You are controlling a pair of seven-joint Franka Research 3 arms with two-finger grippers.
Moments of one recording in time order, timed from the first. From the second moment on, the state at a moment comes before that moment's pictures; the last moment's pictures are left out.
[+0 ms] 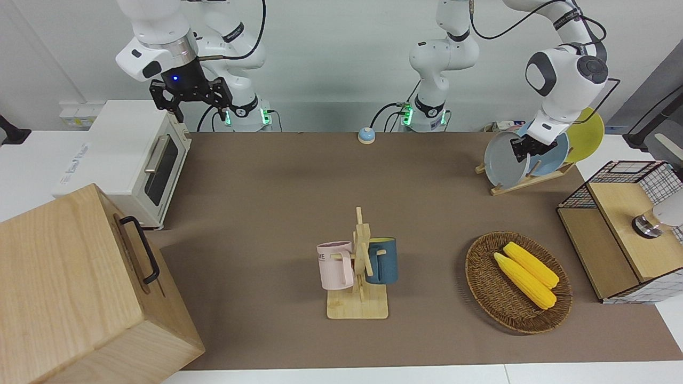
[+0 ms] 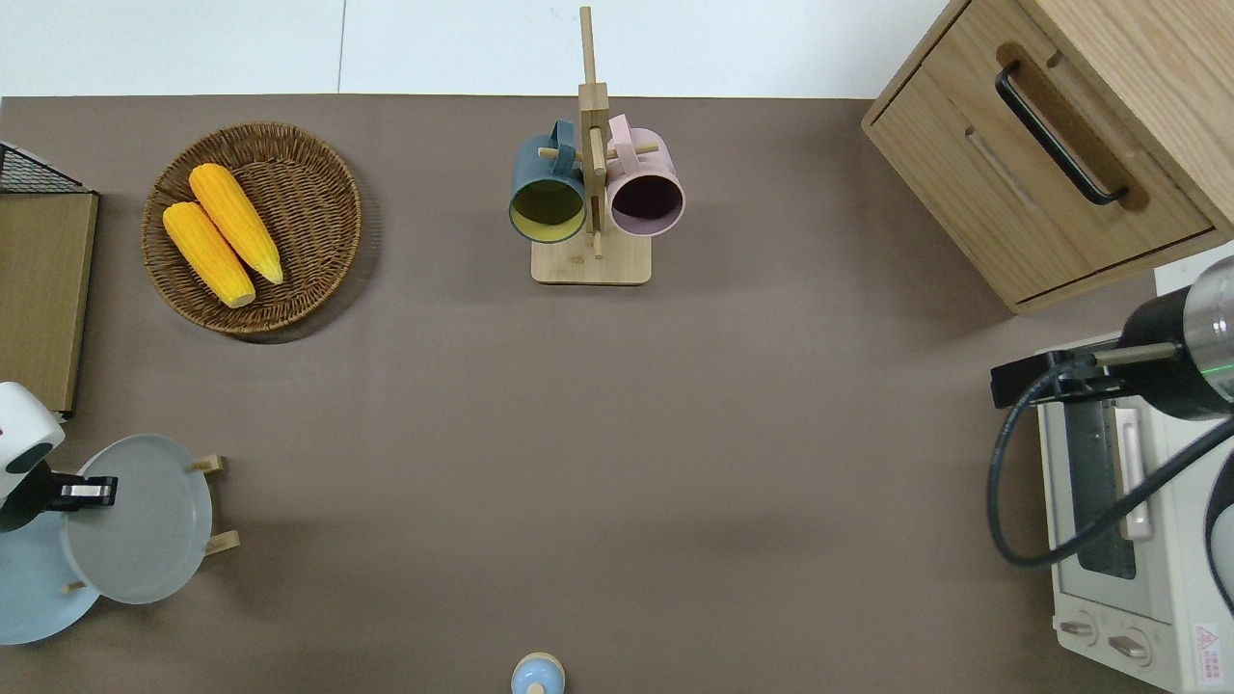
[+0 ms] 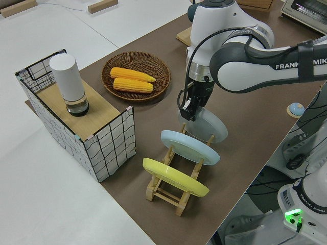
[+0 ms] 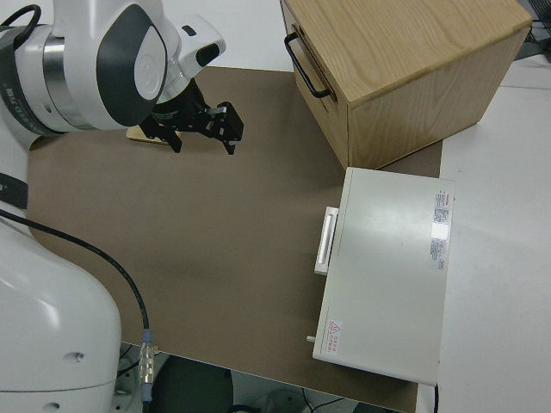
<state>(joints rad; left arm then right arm) 0.06 -0.17 0.21 -2.25 0.13 1.99 0.23 -0.08 -0.02 0.19 -1.50 0.00 1.41 0.06</state>
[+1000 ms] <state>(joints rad) 0.06 -0.21 0.15 -1.94 0.13 1.67 0.23 -0.08 -0.02 0.19 -1.50 0.00 1.41 0.06</state>
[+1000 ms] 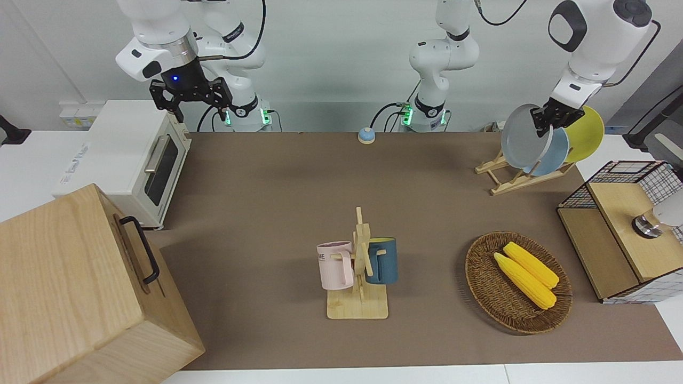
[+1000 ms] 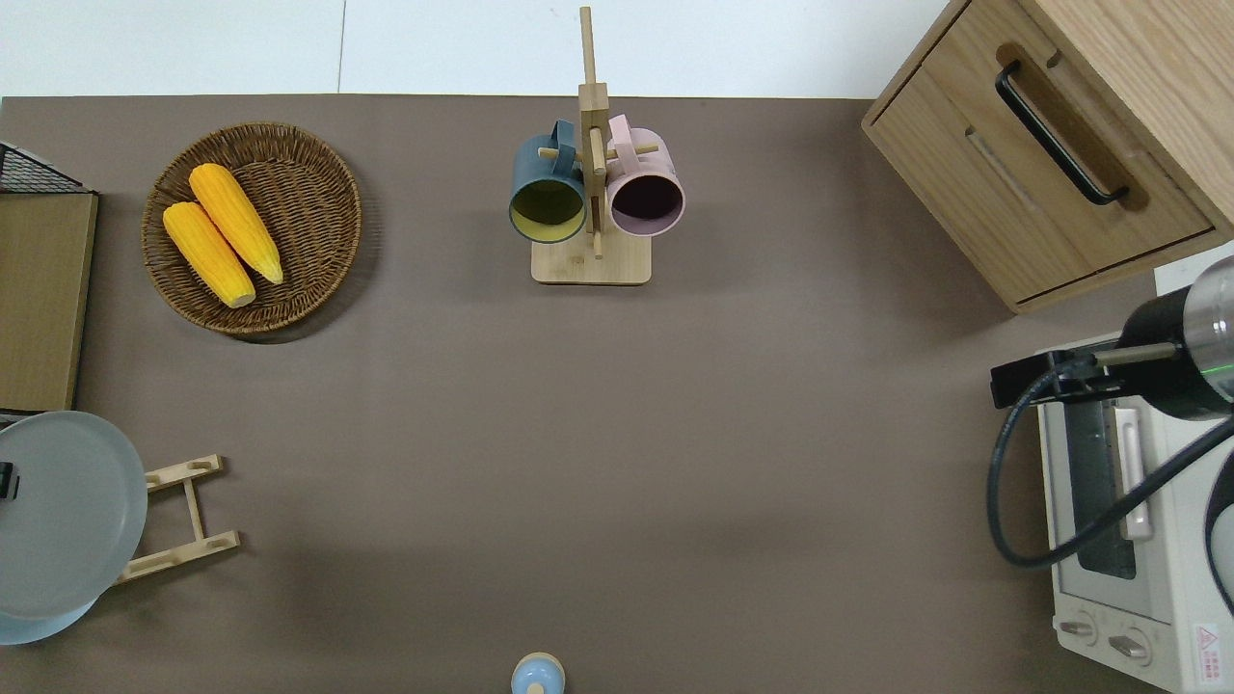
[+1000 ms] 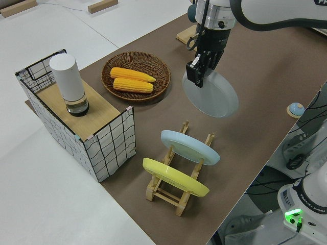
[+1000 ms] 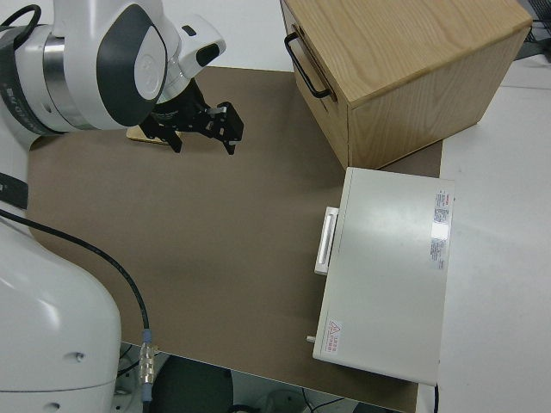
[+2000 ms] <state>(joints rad) 0.05 -0.23 0.12 -1.92 -0.11 1.59 0.13 -0.08 -0.02 0.19 -1.50 0.00 1.41 0.06</state>
